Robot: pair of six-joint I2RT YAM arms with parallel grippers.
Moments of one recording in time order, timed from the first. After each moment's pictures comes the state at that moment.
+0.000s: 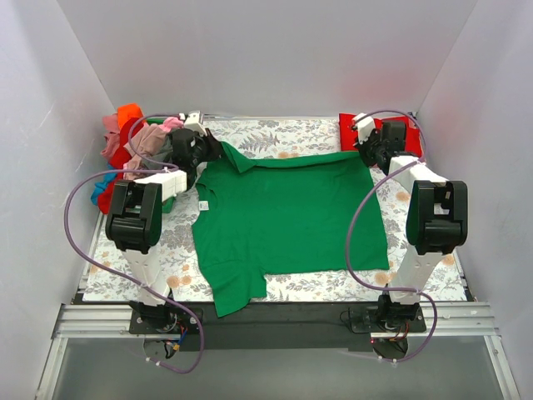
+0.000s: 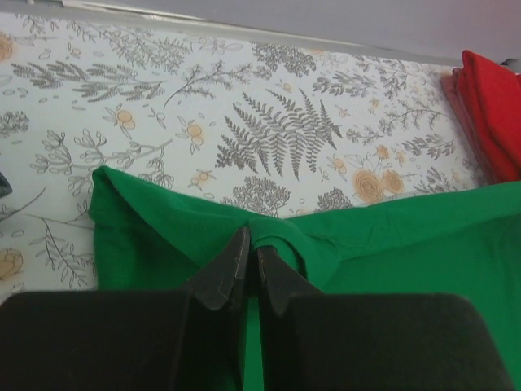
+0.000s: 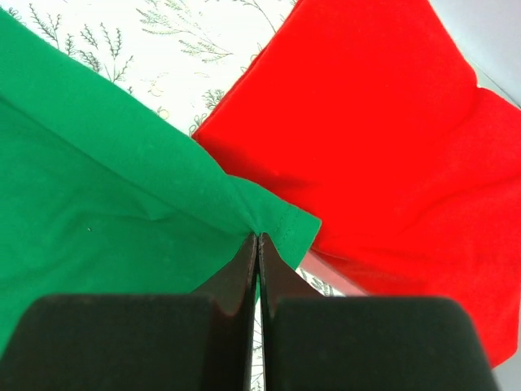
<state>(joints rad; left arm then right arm) -0.16 1.92 1.17 0.49 0.26 -0.36 0.01 1.85 1.26 -0.05 -0.28 -0.58</state>
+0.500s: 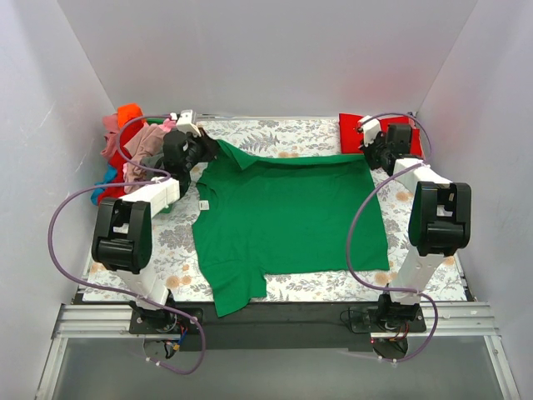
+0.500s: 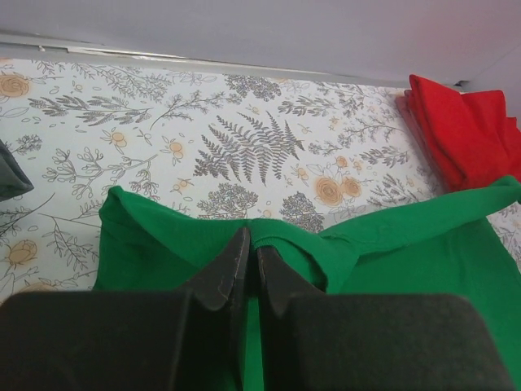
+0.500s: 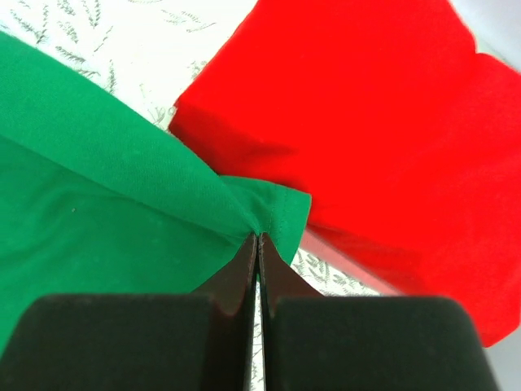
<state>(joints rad) -0.16 1.72 1.03 0.49 0.26 -0.37 -0.02 1.83 1.23 -0.05 -0.29 -0.58</state>
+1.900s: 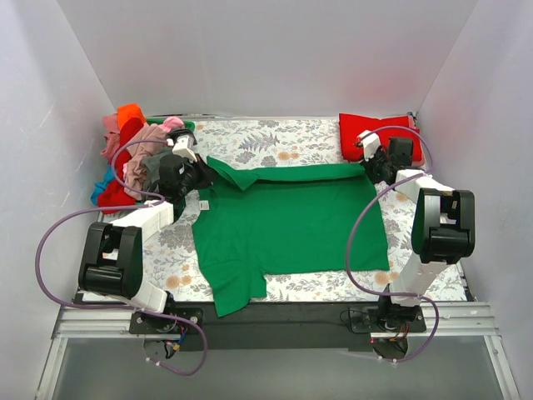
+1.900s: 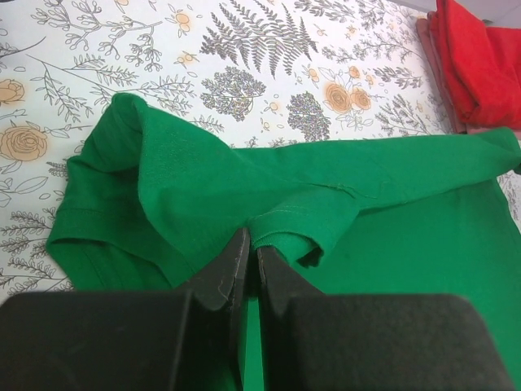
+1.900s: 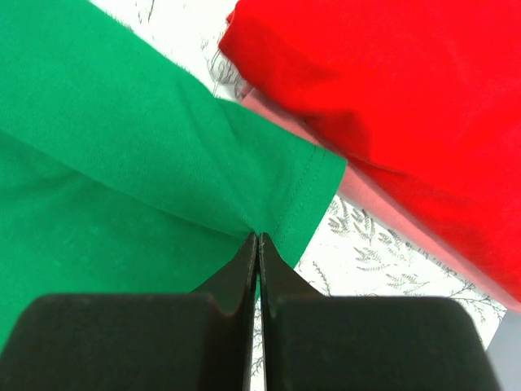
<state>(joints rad) -0.16 1.51 0.76 0.40 0.26 -0.42 -0.04 1.76 1.08 -0.05 -0.32 -0.62</state>
